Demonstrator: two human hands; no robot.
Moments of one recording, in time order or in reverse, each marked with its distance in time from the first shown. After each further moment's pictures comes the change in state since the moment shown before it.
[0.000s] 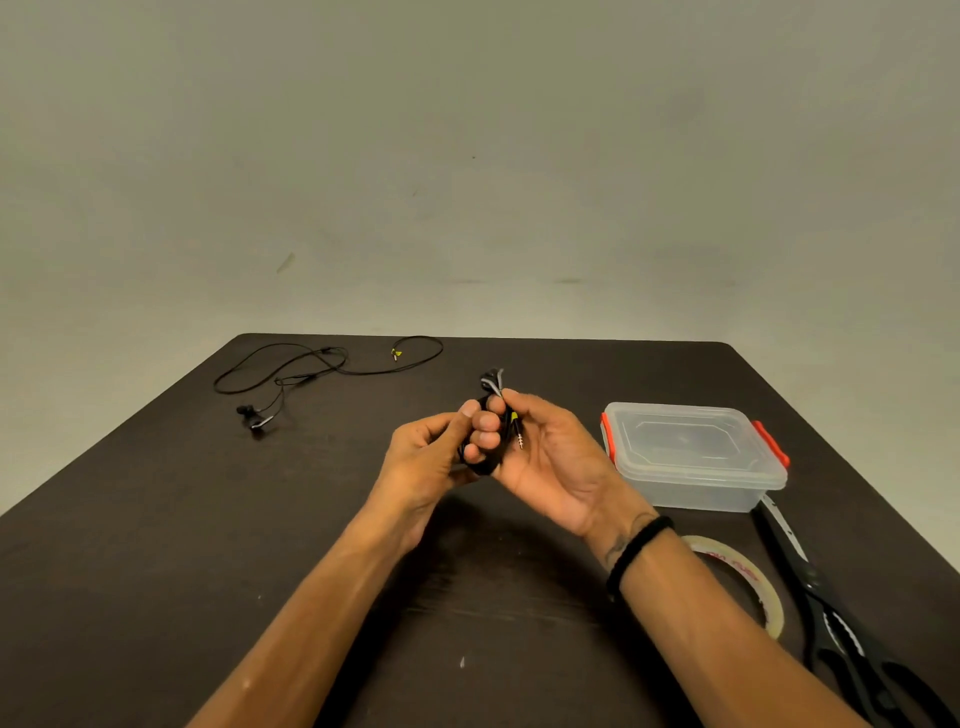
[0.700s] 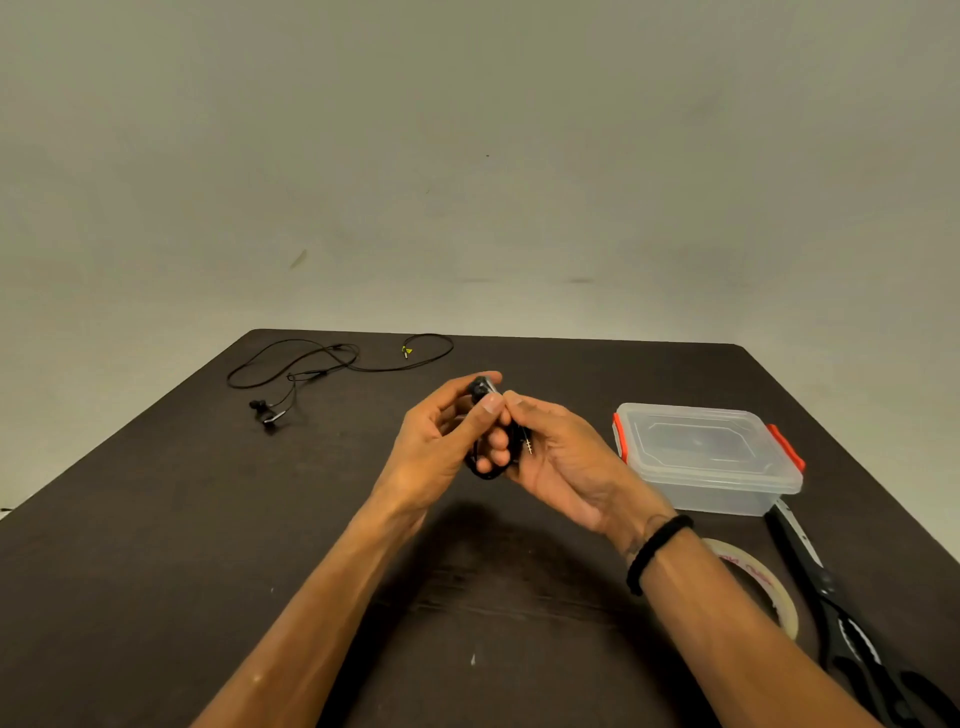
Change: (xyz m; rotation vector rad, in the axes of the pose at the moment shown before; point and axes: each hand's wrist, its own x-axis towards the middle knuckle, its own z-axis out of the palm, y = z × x) left_hand 0.004 0.005 -0.011 0.164 -0.112 0.266; right_hand -0.002 -0.002 0.003 -0.332 0.035 -0.056
